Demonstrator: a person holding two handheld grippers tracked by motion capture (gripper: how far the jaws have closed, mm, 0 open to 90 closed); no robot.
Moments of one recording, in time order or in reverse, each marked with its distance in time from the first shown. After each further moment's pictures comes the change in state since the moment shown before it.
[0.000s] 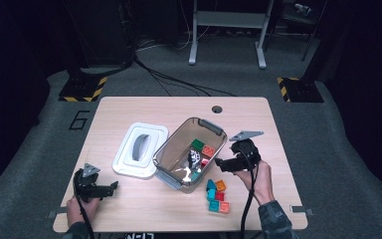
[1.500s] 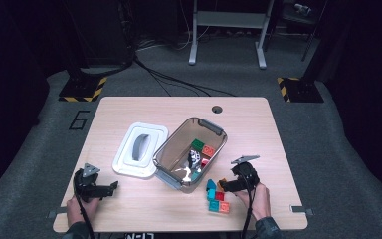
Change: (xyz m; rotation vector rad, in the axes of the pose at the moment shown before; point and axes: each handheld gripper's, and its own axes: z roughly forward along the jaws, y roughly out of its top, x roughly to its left) left arm 0.000 0.000 0.000 0.002 0.002 0.000; right arm -0.011 -0.080 0.055 0.158 -0.027 0.108
